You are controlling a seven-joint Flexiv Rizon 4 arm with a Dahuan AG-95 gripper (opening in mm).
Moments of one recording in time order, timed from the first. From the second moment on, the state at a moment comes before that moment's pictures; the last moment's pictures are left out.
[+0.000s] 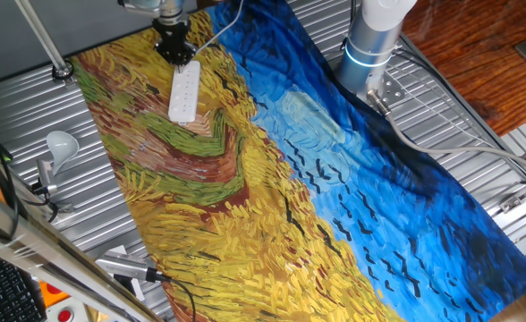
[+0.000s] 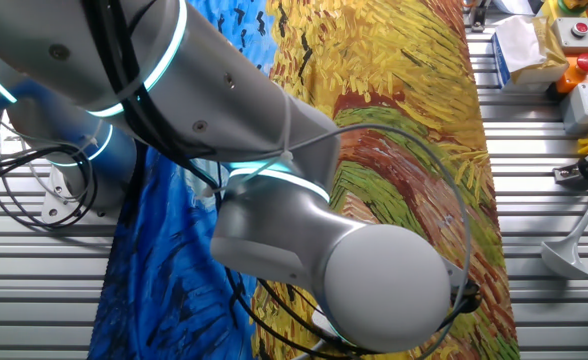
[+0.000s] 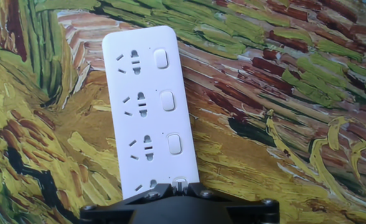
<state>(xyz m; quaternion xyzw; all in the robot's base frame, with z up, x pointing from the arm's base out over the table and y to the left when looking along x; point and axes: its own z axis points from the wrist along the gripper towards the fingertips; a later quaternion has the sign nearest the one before) 0.454 -0.270 0.036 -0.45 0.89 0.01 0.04</state>
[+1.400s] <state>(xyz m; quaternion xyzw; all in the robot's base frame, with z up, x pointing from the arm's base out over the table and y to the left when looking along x) 0.458 -0.272 0.035 -0.44 0.89 0.02 0.05</state>
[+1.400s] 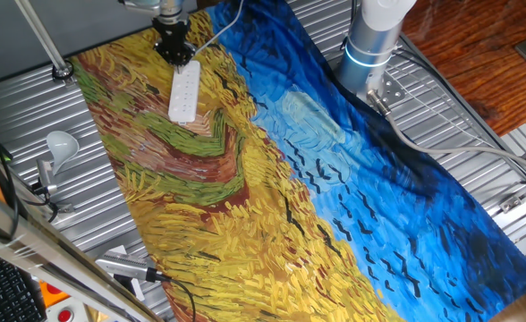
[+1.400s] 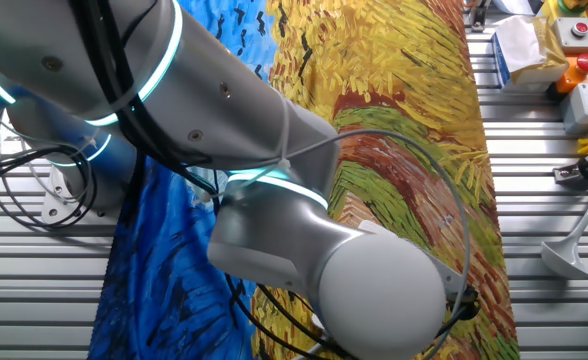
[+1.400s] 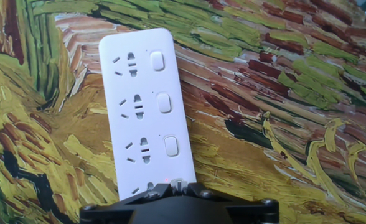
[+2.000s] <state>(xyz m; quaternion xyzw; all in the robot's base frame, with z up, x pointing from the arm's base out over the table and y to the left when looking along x) 0.458 -0.273 0.035 -0.45 0.89 0.02 0.05</state>
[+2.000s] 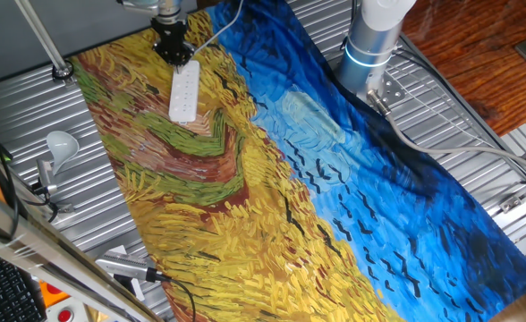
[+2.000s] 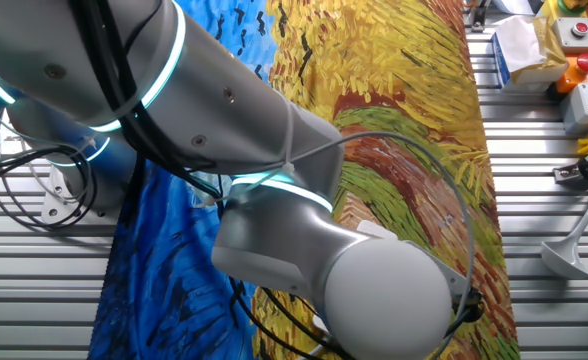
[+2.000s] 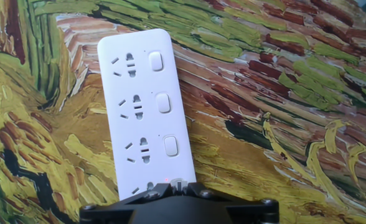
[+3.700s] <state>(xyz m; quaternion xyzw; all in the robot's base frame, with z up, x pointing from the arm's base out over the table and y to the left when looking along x) 0.452 -0.270 0.043 -0.45 0.89 0.02 0.04</state>
